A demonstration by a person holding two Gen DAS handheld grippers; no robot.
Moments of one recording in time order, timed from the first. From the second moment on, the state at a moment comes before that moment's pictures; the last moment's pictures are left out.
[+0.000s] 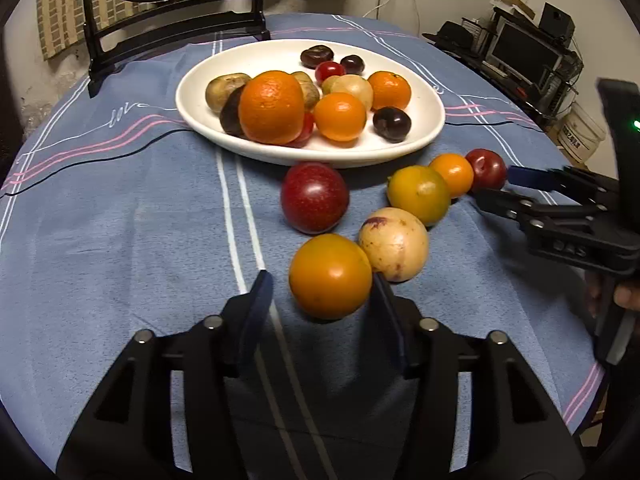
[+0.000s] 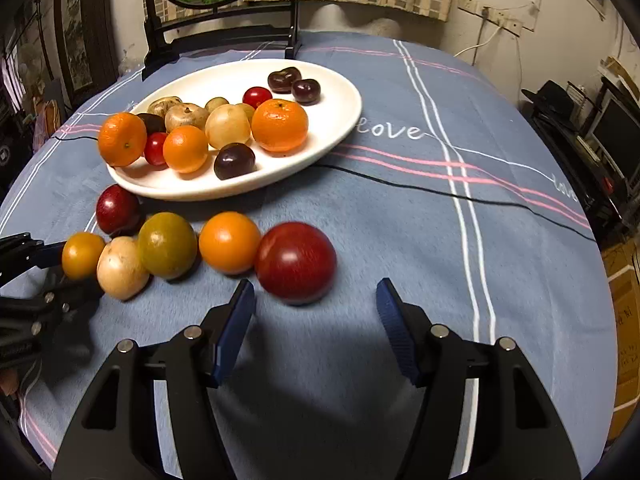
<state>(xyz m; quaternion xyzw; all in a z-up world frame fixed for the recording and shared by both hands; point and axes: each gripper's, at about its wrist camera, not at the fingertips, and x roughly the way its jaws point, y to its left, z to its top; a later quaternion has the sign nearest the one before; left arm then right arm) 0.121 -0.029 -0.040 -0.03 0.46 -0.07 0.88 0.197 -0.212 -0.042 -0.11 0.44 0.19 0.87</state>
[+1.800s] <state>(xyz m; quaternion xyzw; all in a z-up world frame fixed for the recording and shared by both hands) 0.143 -0.012 0.052 -0.01 0.37 -0.07 0.93 0.182 -0.222 0.023 -0.03 0.37 0.24 0.90</state>
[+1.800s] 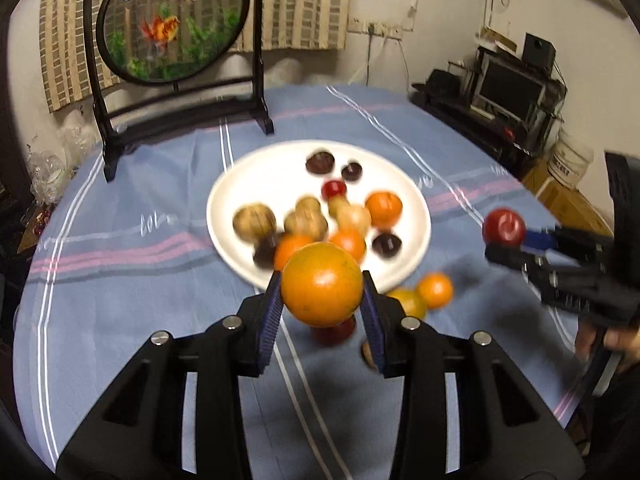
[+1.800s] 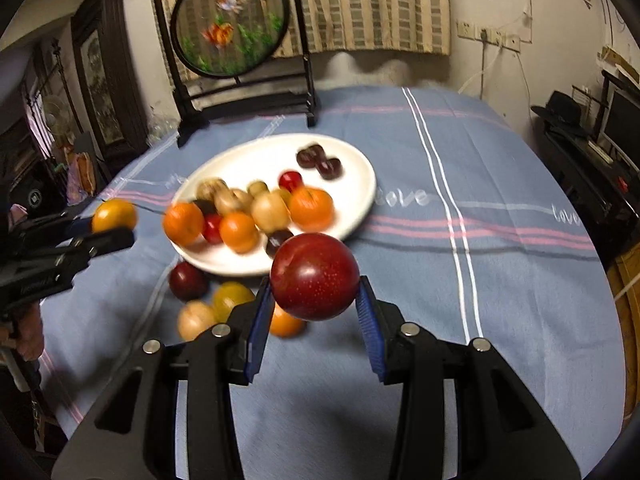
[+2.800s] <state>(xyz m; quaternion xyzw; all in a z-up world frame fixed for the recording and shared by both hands) 0.305 0.013 0.016 -0.04 0.42 0.06 0.90 0.321 -0.130 -0.005 -0.06 0.41 0.21 0.89</state>
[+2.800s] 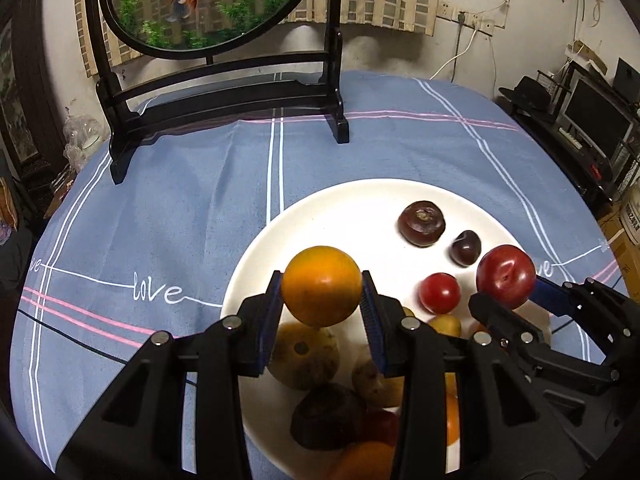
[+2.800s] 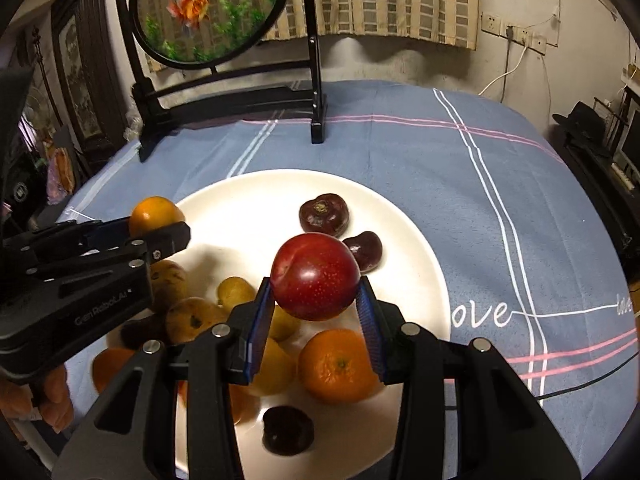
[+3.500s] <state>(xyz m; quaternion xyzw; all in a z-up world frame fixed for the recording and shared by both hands) 0.293 0.008 0.025 -0.04 0.40 0.08 0.91 0.296 -0.165 0.018 0.01 0.38 0.21 0.90</state>
